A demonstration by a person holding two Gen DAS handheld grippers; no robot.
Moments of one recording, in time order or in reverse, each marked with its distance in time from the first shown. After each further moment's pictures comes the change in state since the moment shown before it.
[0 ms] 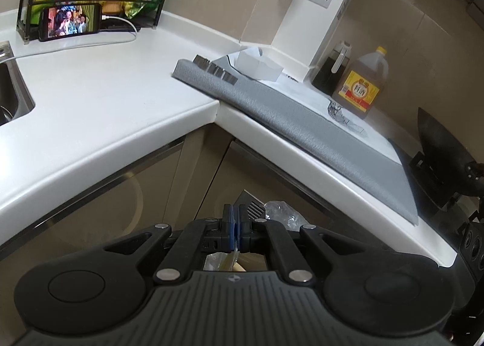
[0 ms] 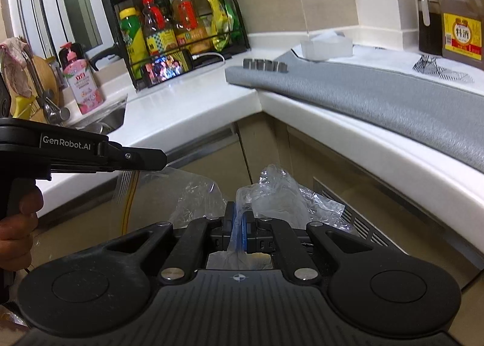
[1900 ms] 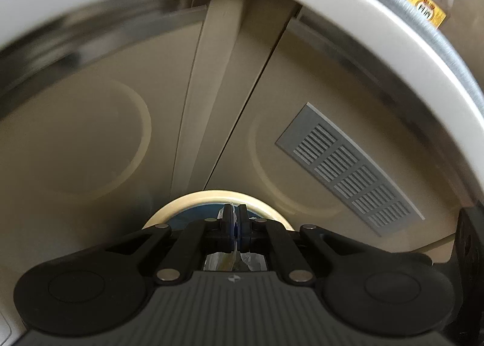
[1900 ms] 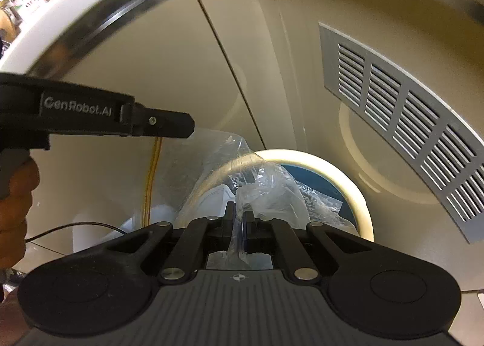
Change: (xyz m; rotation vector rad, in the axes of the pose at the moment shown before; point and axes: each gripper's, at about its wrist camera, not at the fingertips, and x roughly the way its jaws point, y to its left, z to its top) left arm 0.168 0.038 -0.052 -0.008 0.296 0.105; right arm 0.147 -0.051 -0.067 0.085 0.413 0.033
